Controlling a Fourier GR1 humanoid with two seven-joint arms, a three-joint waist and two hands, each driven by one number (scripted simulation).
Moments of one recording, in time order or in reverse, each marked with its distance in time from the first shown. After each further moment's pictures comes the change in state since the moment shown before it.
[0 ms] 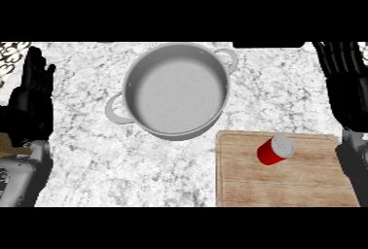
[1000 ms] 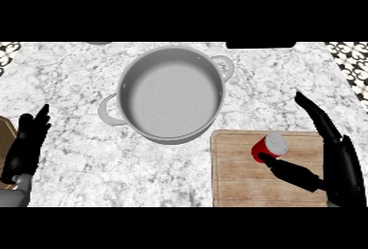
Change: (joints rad) left arm 0.219 0.134 -0.044 0.181 -0.059 -0.146 0.221; right arm 0.362 -0.061 0.292 -0.348 0.757 -0.442 0.374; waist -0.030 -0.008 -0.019
